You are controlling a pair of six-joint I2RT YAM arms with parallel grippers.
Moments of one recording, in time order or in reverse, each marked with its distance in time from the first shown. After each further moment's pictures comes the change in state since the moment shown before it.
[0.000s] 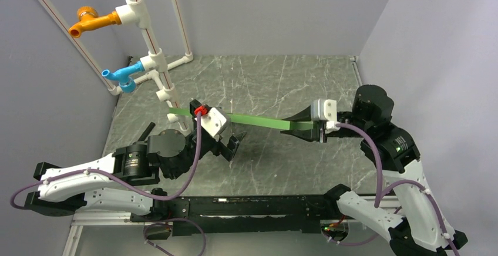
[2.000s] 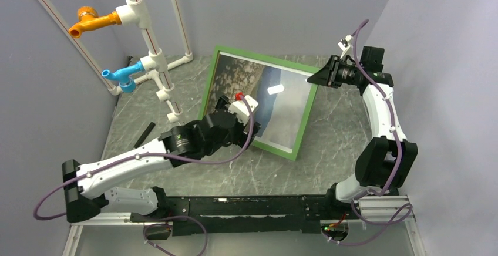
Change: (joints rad) left arm 0.280 0.240 -0.046 -0.054 0.209 -0.137; right arm -0.701 0.678 0.091 0.154 -0.073 0.753
